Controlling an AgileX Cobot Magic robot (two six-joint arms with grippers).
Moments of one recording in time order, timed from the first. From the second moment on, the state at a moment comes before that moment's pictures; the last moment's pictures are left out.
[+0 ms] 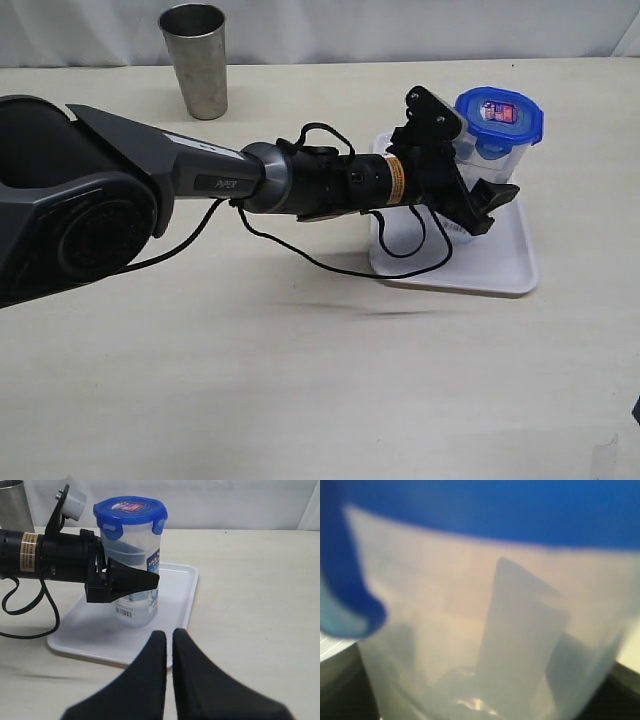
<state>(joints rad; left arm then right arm) -0.78 2.50 -1.70 0.80 -0.57 -0.65 0.08 0.01 0.00 0.04 0.36 -0.05</state>
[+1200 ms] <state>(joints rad) -0.78 2.48 -1.70 0.96 -0.37 -0.79 0.08 0.01 0.00 0.04 0.36 -0.05</state>
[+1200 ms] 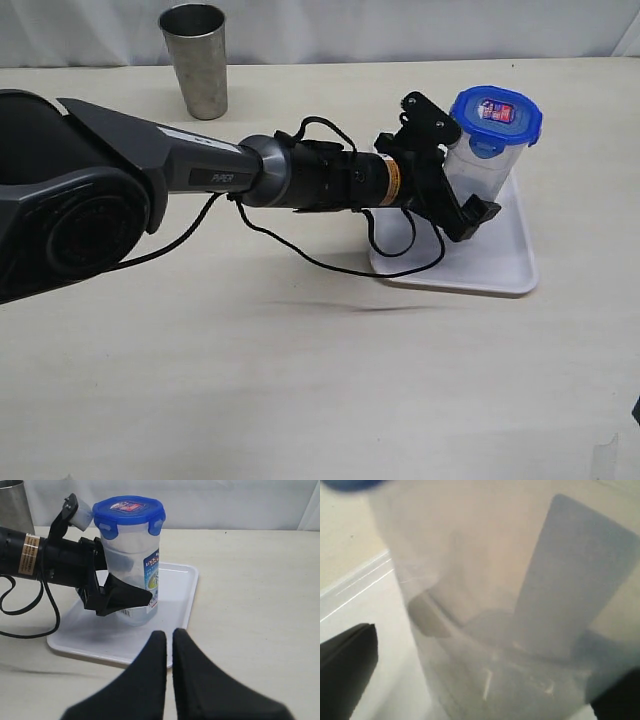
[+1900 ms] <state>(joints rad) -0.78 2.44 -1.70 1.28 -0.28 -1.09 0.08 0.01 0.00 0.04 0.36 -0.05</state>
